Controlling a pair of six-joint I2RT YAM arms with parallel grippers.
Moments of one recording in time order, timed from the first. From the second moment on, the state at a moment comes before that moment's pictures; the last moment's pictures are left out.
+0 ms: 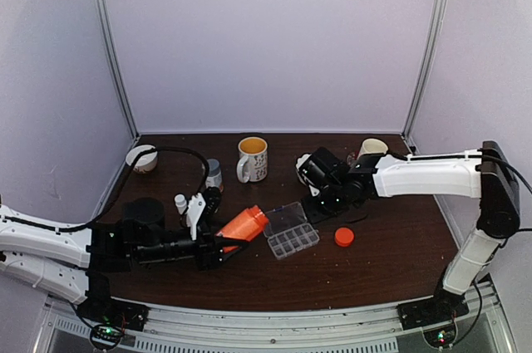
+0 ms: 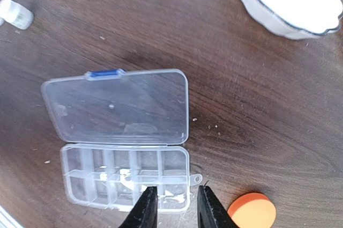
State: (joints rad) left arm -1.20 1.03 0.46 0.33 -0.03 -0.28; right arm 0.90 1.73 1.21 -0.59 0.20 0.49
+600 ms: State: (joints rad) left arm -1.22 1.25 0.50 0.30 -0.07 -0.36; right arm 0.89 1.44 0.89 -0.30 0.13 0.45
